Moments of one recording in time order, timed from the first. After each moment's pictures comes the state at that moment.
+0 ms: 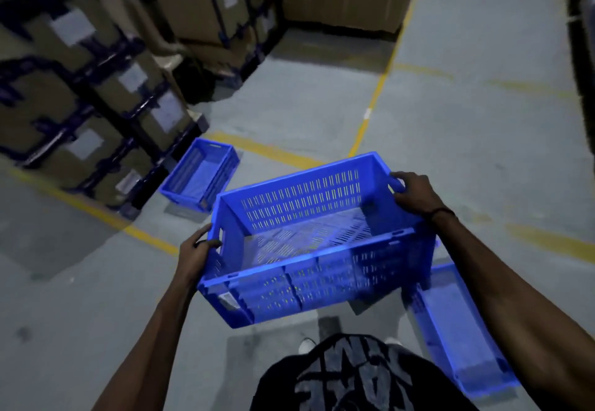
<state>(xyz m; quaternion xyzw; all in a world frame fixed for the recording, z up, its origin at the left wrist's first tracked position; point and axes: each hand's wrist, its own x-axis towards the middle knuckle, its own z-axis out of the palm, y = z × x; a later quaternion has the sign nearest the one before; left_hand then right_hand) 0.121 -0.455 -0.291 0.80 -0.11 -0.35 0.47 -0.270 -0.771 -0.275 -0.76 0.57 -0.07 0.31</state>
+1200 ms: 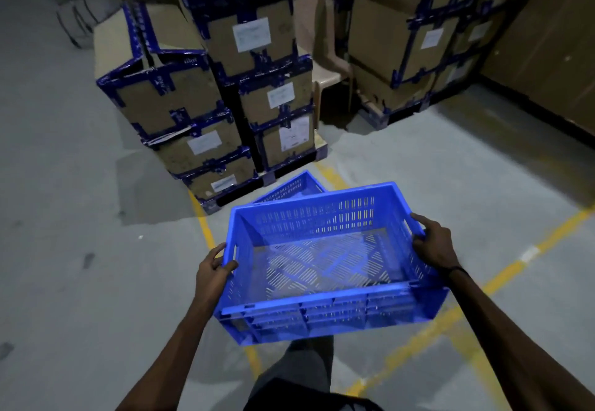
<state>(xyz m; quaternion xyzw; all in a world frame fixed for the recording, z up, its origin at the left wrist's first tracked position) 0.459 -0.641 -0.351 0.82 0.07 -0.18 0.53 0.283 -1.099 -0.324 -0.88 0.34 -0.08 0.32</state>
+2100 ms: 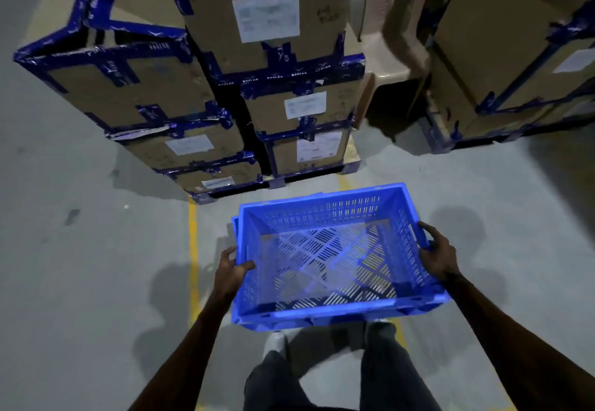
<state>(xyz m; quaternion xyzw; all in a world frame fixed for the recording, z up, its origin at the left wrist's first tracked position) 0.750 -0.908 -0.477 0.76 0.28 -0.23 0.53 0.702 -1.388 -0.448 -0.87 0.29 0.08 0.39</state>
